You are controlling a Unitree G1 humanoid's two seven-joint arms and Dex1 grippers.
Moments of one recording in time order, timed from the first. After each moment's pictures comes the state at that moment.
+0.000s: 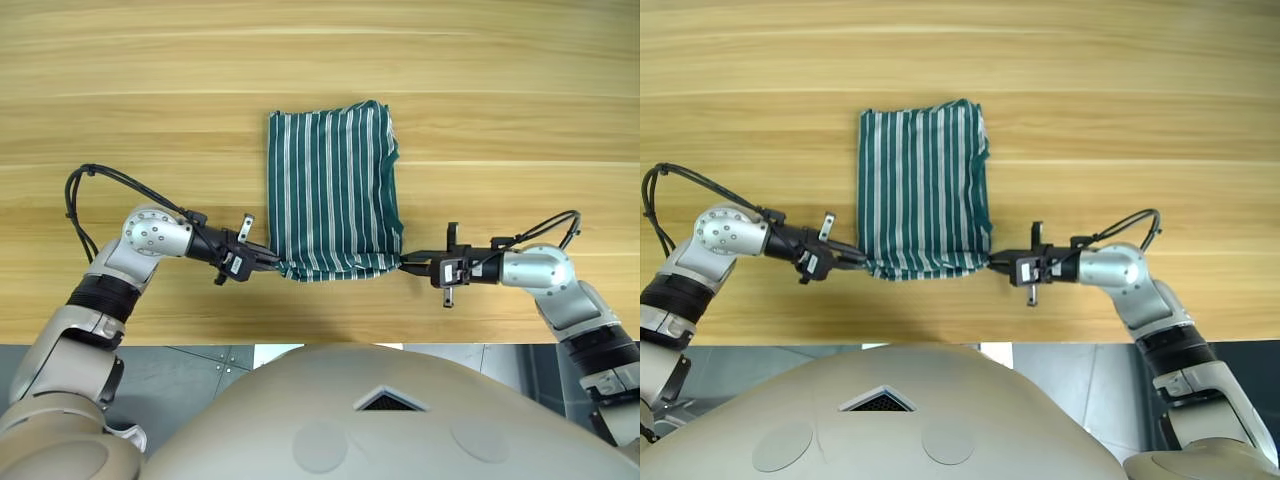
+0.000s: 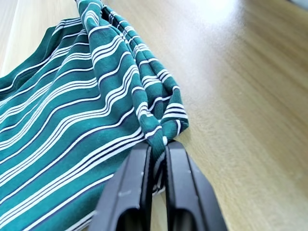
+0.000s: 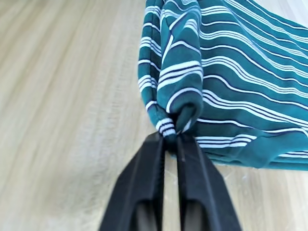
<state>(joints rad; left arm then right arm) -0.15 0.75 -0.49 0.42 -0.01 -0.83 -1.27 0.12 -0.78 0.36 0.08 -0.06 -0.50 0.97</state>
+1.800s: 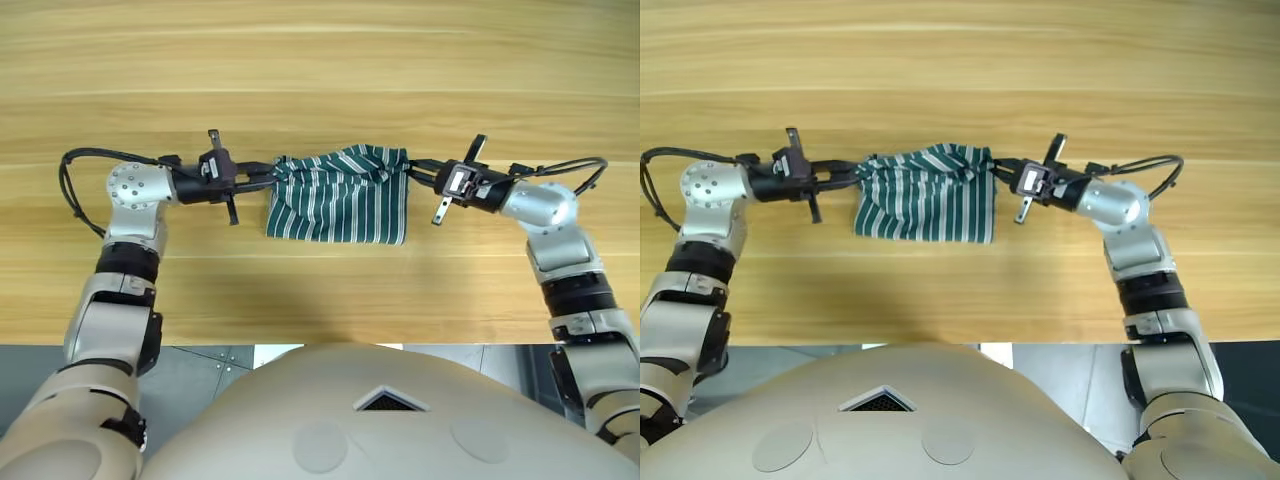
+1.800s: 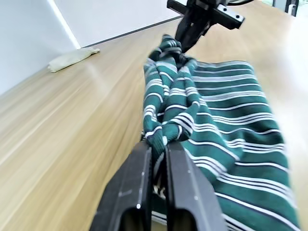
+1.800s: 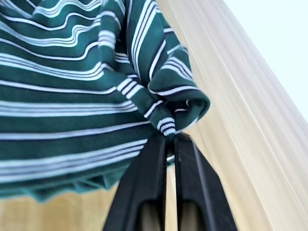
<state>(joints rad) -0.37 0.50 -0.19 0.78 -0.25 -0.61 -1.24 -0.19 -0.58 0.24 0.34 -0.13 -0.42 0.76</state>
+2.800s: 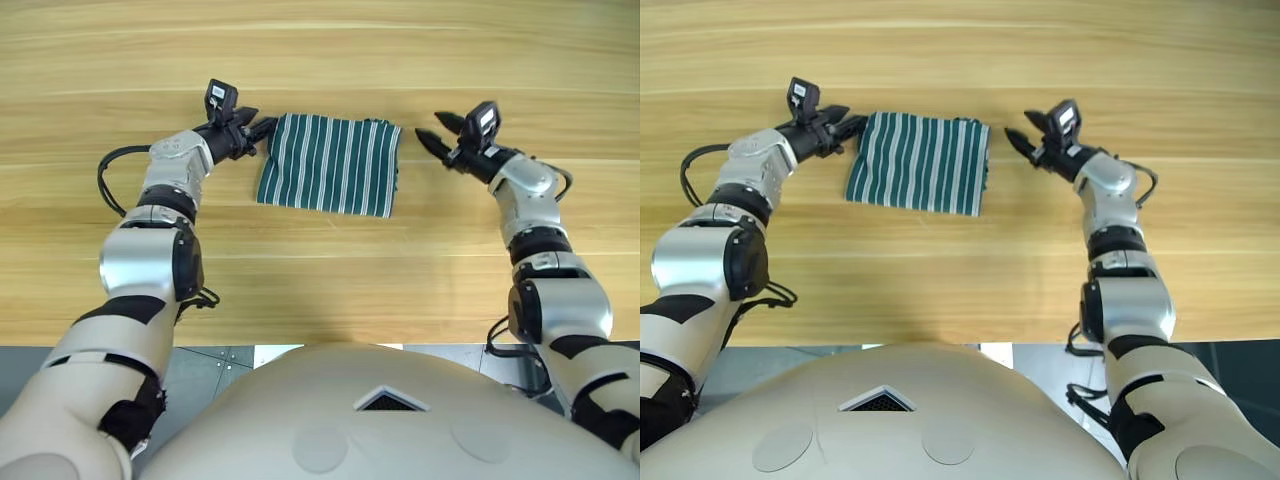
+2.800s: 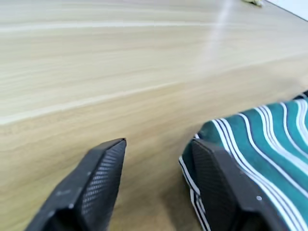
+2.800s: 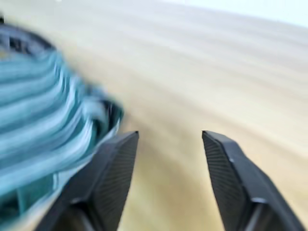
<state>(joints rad) -0.74 0.29 0.10 1.30 -0.11 -0.08 -0.73 -0.52 -0.35 -0.06 1.02 0.24 -0.29 0.84</state>
